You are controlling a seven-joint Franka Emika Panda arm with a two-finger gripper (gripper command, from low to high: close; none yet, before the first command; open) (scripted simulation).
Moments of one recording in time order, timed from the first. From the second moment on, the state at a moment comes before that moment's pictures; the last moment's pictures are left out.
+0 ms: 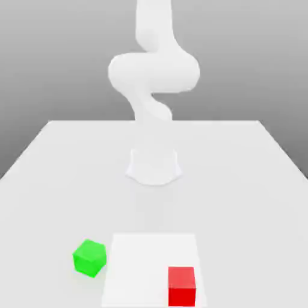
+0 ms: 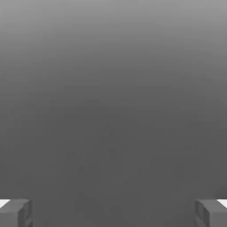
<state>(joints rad) -0.01 -0.71 0.02 -2.32 -0.02 2.33 0.82</state>
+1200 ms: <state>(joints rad) -0.01 0.39 0.10 -2.45 -0.12 2.83 1.00</state>
